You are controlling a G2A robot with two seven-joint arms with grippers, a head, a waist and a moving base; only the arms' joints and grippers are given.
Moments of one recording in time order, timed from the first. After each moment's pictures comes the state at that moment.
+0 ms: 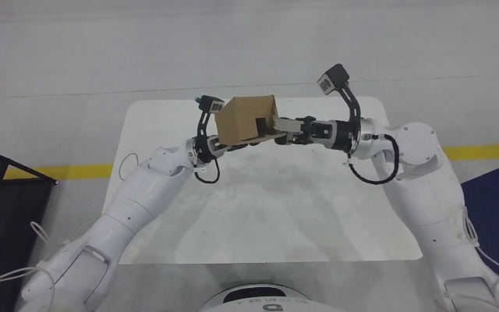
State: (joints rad) left arm 0.88 -1.16 -0.75 -1.16 -0.82 -0.88 -0.94; right arm -1.10 -1.04 1.26 -1.81 0.38 -0.05 1.03
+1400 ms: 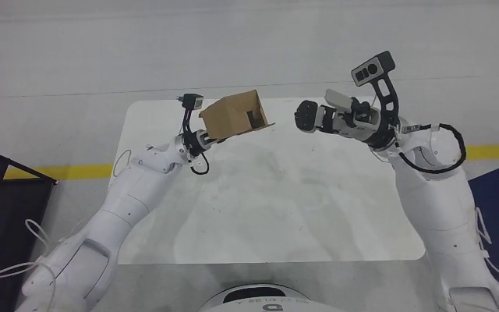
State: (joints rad) left arm 0.85 -1.18 -0.78 -0.98 -0.56 -1.01 -0.74; right arm -1.19 -1.04 1.39 -1.80 0.80 -0.04 1.04
